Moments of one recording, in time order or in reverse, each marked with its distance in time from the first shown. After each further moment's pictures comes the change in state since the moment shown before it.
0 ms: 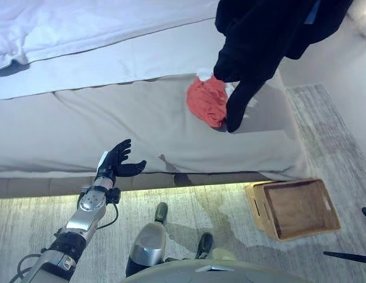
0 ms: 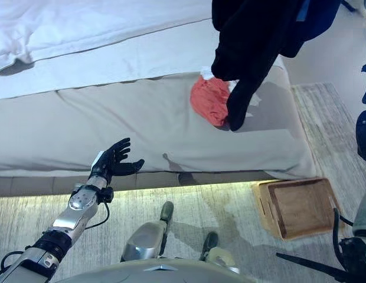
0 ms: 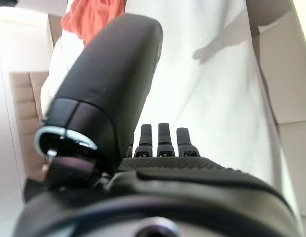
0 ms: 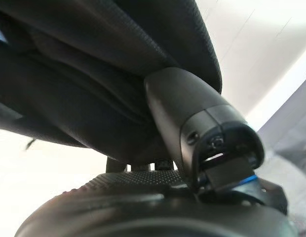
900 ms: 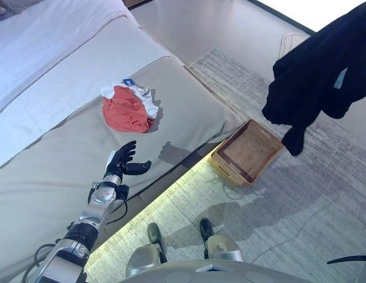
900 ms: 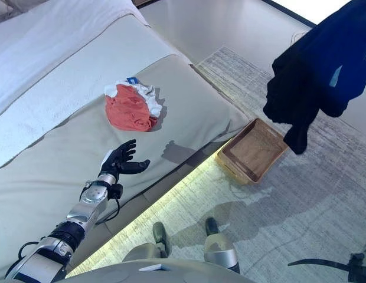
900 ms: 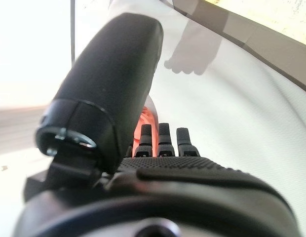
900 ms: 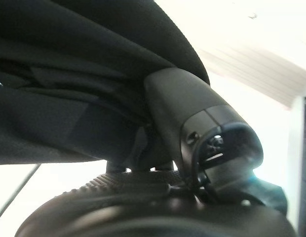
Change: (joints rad) left arm -0.085 -0.096 -0.031 0.104 0.074 0.039 -0.004; right arm 0.534 -0.167 -0.182 -0.125 0.005 -0.002 0.078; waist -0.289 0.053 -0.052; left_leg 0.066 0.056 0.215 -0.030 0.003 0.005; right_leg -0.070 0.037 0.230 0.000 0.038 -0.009
